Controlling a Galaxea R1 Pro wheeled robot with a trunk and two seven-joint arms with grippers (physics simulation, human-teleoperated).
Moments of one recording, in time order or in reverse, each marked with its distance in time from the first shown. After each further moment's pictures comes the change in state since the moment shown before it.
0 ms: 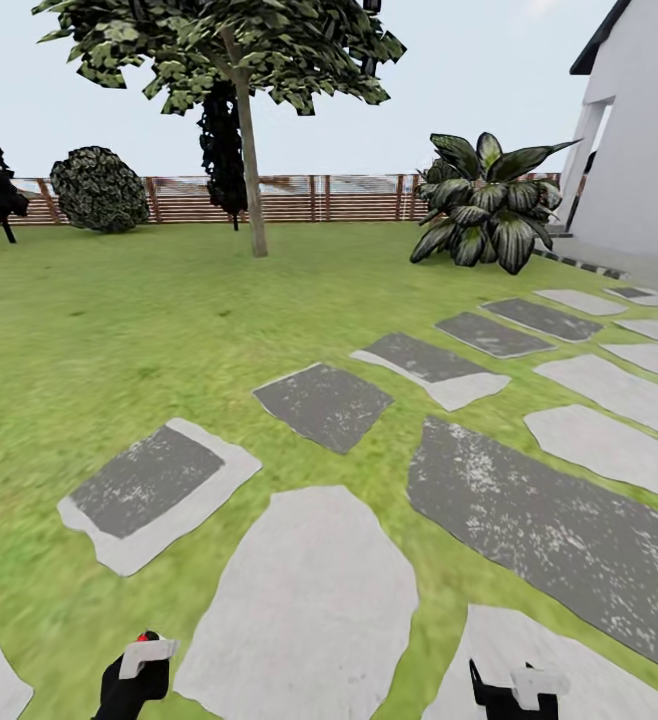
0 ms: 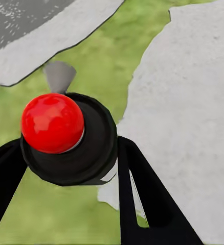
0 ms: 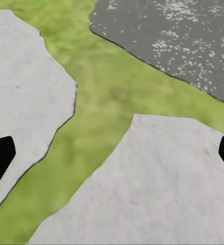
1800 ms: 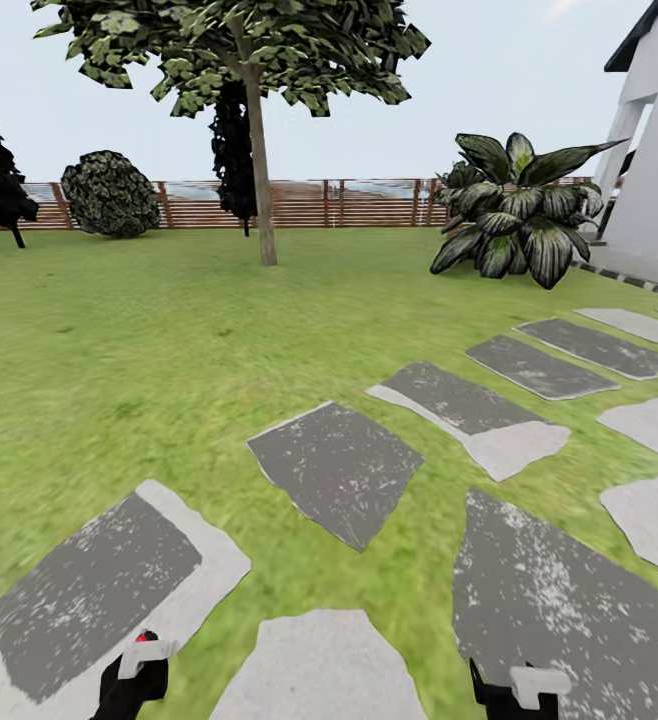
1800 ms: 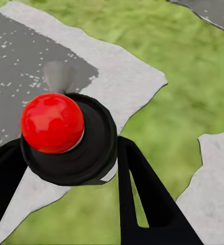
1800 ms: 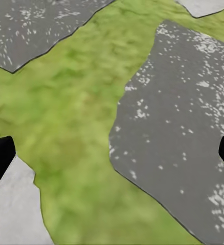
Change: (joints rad) left arm 0.000 0.003 0.000 0.000 0.000 0.000 0.000; right arm 0.000 -0.001 0.000 -0.002 -0.001 -0.005 0.000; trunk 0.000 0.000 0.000
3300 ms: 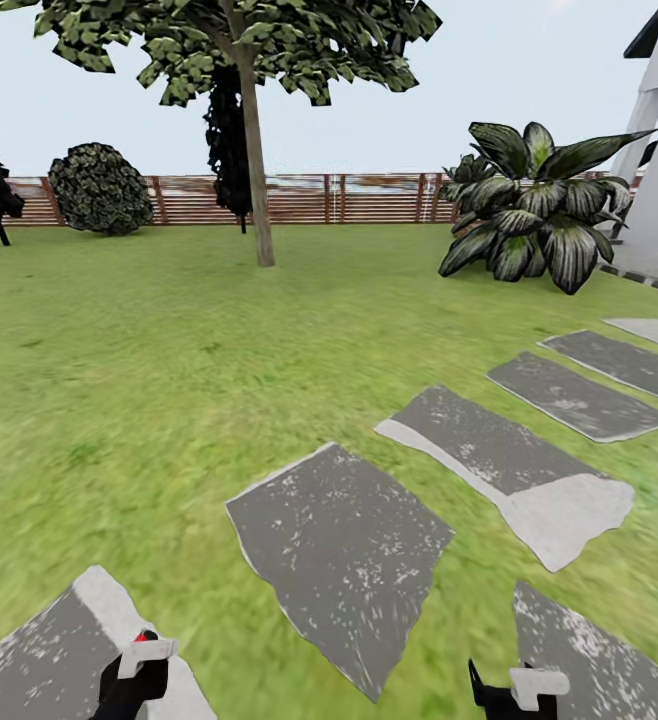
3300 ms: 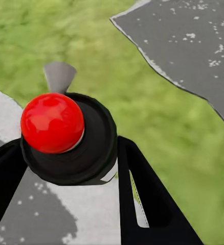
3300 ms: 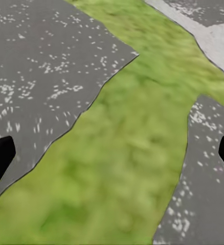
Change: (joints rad) left arm 0.000 0.001 0.000 -0.001 0.000 0.000 0.000; right arm 0.000 0.000 0.004 0.007 0.003 -0.009 0.003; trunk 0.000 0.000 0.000
